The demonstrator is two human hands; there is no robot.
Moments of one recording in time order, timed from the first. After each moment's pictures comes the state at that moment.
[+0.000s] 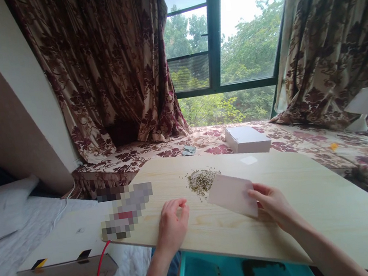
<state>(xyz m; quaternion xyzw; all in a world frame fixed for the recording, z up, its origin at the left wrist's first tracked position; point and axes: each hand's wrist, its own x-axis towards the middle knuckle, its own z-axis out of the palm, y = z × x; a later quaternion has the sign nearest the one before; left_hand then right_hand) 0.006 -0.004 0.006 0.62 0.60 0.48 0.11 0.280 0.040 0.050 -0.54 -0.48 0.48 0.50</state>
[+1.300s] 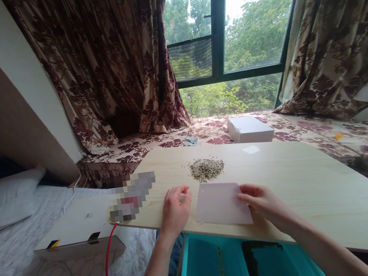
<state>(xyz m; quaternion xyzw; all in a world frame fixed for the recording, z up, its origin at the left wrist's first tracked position) 0.006 -0.005 0.009 0.62 0.61 0.49 0.12 0.250 0.004 0.057 -0.49 -0.56 0.55 0.38</state>
